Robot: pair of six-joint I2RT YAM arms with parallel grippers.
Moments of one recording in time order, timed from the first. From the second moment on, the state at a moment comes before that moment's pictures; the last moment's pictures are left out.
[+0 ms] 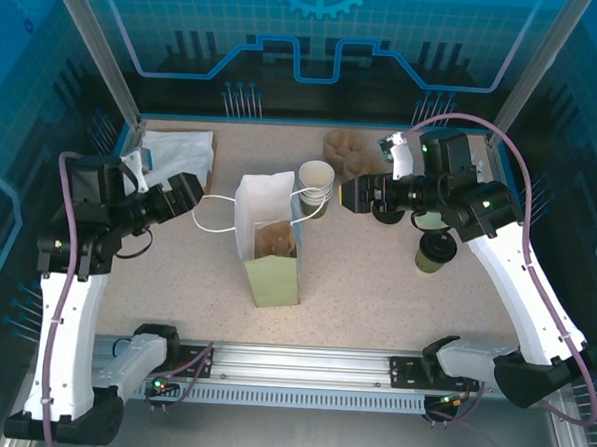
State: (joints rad) left arm 0.03 0.92 1.38 -1.10 0.31 -0.51; right arm 0.43 1.24 1.55 -0.99 -0.47 0.33
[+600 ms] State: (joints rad) left arm -0.13 1.29 1.78 -1.29 0.25 -0.32; right arm 0.44 1.24 1.46 -0.91 -0.54 0.44
